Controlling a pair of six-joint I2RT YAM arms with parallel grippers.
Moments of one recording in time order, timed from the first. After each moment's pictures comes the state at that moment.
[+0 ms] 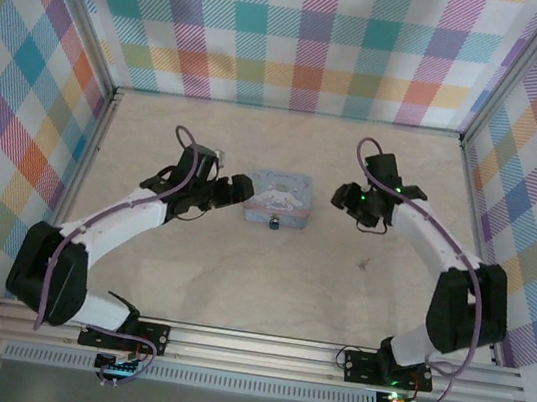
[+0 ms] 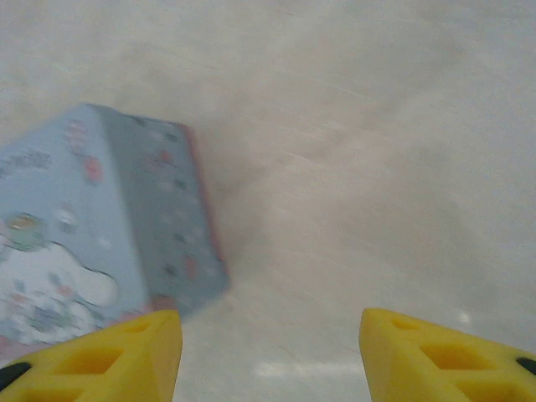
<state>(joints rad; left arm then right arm) -0.45 1.36 0.91 -0.30 0.24 -0.74 0.29 1.49 1.08 -0.64 -0.12 0.65</state>
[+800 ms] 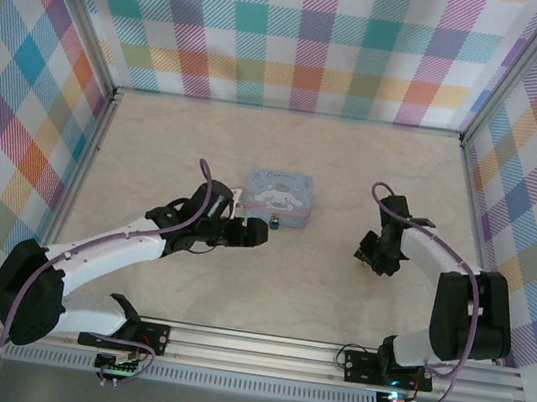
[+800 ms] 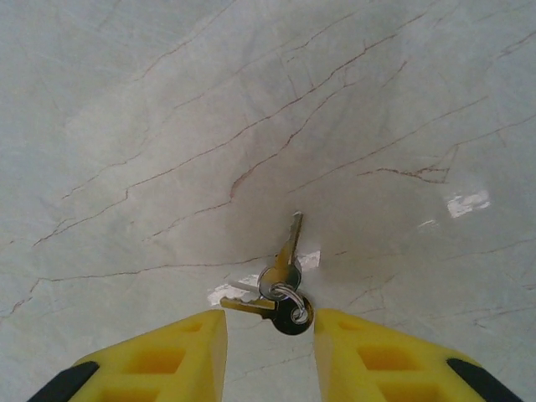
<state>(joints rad) -0.70 1.24 0.77 -0.29 0.24 -0.75 0.16 1.46 0.79 -0.72 -0.11 0.67</state>
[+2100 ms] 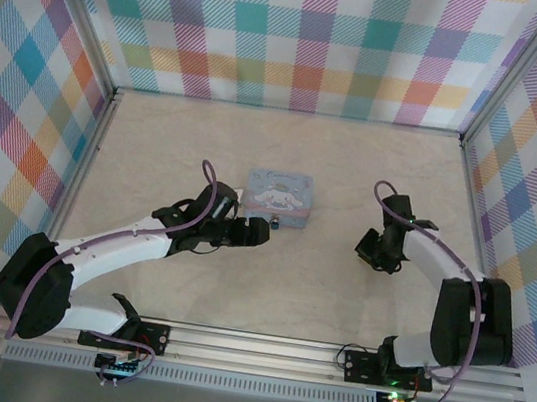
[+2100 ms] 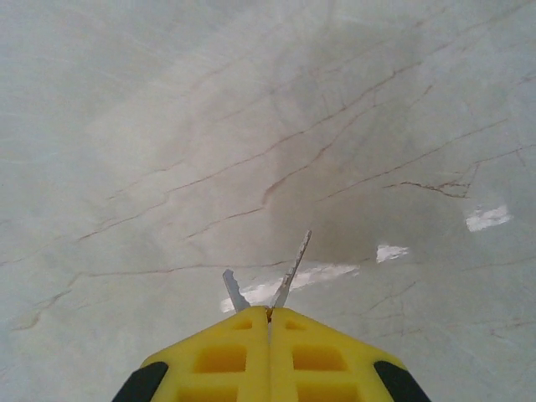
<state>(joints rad) -0.71 1.28 0.77 -0.27 0.19 -0.79 0.16 1.41 0.79 -0.70 -0.14 0.66</state>
